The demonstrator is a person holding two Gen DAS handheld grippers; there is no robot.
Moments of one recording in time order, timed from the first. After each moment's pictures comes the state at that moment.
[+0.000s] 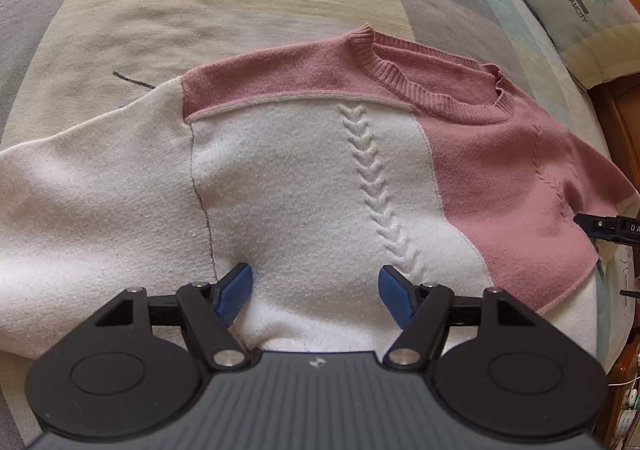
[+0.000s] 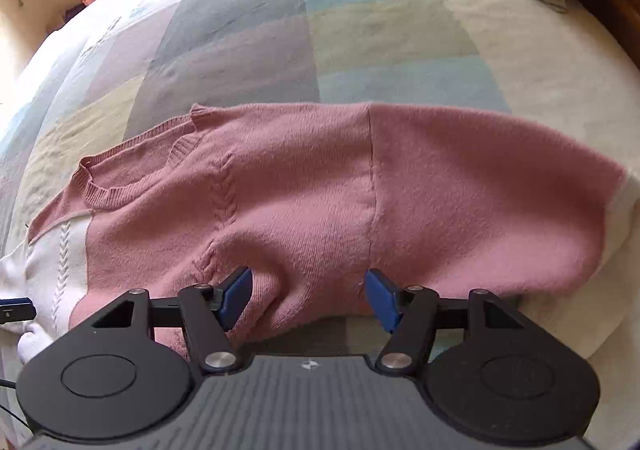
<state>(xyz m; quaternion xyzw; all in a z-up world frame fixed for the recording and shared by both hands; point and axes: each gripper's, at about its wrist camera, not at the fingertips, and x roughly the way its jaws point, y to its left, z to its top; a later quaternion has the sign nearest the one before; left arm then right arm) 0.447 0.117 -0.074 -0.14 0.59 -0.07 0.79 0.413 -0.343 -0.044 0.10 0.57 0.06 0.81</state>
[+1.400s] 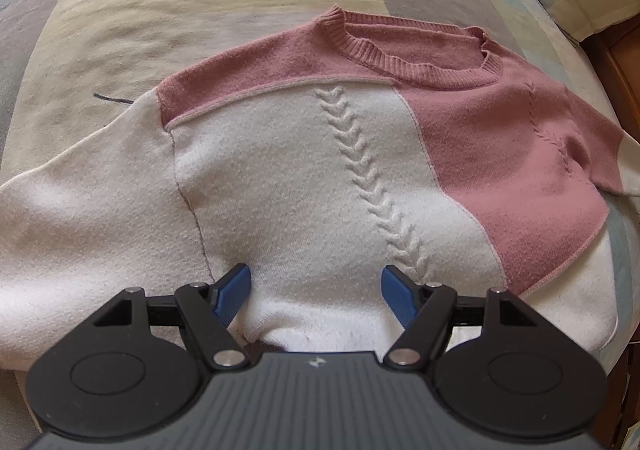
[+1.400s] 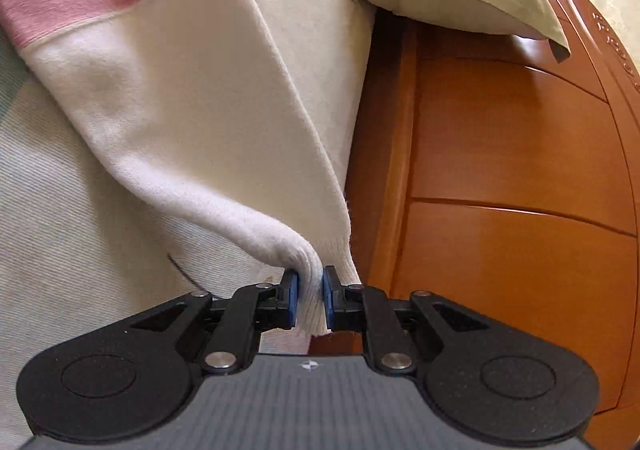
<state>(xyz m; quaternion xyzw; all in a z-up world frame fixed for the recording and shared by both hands) 0.445 0.099 -0.066 -0.07 0.61 -0.09 0.78 0.351 -0.527 -0.088 -0.52 0.52 -0.19 0.65</state>
